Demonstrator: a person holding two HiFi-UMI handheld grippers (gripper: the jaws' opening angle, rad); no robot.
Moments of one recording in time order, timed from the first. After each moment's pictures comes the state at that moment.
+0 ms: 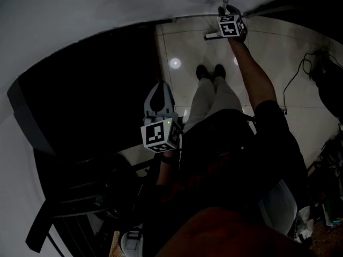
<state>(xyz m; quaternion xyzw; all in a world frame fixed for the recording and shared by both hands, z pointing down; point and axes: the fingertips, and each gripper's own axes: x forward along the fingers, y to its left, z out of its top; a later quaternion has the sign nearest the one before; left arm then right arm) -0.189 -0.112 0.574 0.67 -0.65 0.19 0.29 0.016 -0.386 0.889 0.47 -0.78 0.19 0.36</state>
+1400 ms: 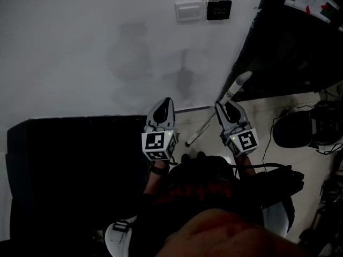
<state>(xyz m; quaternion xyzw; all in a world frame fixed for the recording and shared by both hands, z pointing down) -0.099 -0.177 0.368 0.82 -0.56 0.04 0.08 0.077 -0.160 0.373 0.47 -0.88 0.04 -0.03</state>
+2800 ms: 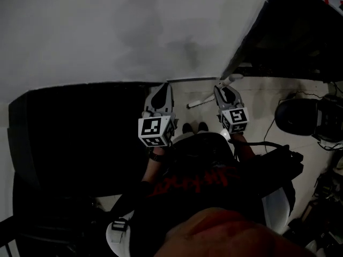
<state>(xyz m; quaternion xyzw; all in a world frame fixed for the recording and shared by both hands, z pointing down) -0.111 -0.137 0.400 0.80 -0.58 0.06 0.14 0.074 -0.154 0.509 0.46 -0.87 0.14 0.12</state>
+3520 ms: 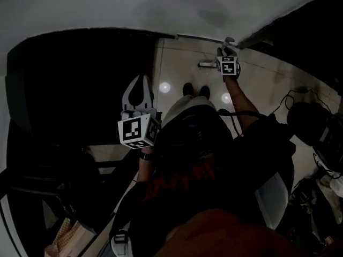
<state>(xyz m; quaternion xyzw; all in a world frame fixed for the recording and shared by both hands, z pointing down) -0.176 -0.069 0.439 0.65 -0.73 0.12 0.18 0.047 -0.252 0.842 0.40 -0.82 0.24 0.33</state>
